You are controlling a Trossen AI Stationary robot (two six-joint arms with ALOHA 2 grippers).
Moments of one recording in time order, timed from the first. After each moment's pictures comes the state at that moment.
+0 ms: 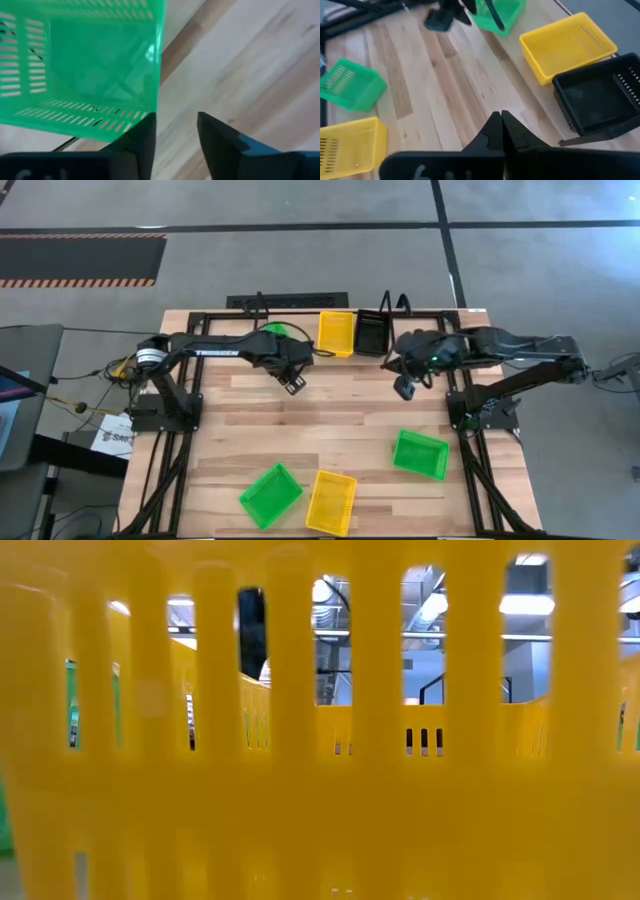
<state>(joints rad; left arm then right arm) 0.19 1.75 1.40 -1.09 -0.23 -0.52 0.02 1.09 1.25 -0.93 0.22 0.41</state>
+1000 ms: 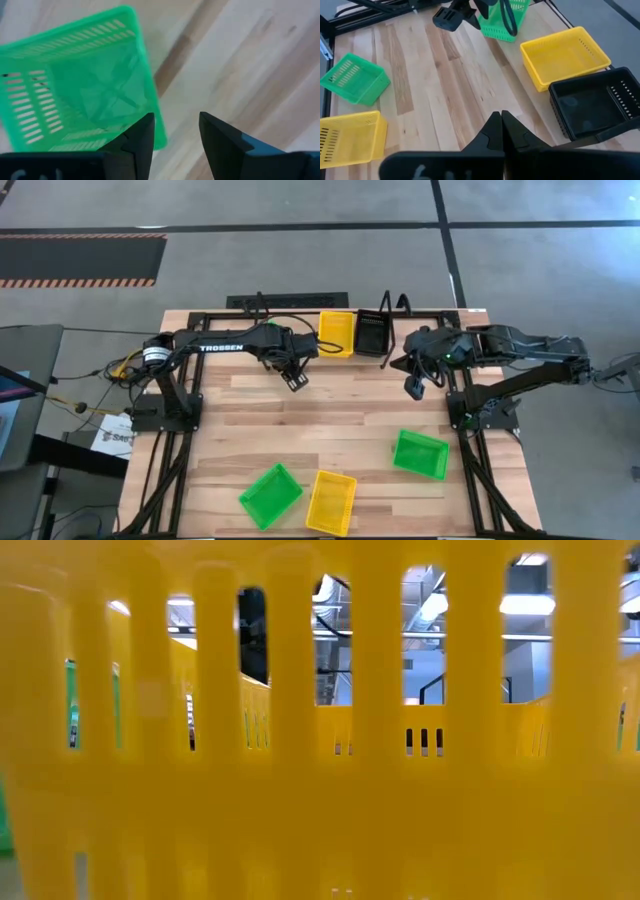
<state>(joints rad) 0.22 1.79 1.50 -1.13 -0.22 -0.36 0.02 1.03 1.25 -0.94 0.21 0.33</state>
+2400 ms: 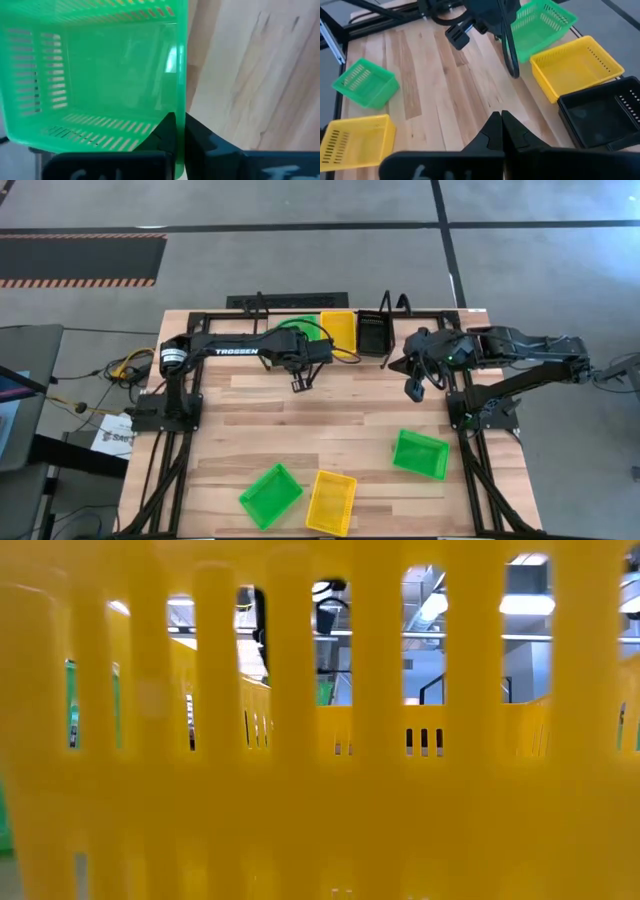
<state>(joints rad) 0.17 1.92 1.68 -1.16 -0.37 -0.03 0.05 1.03 1.25 -0.90 0.21 0.33</state>
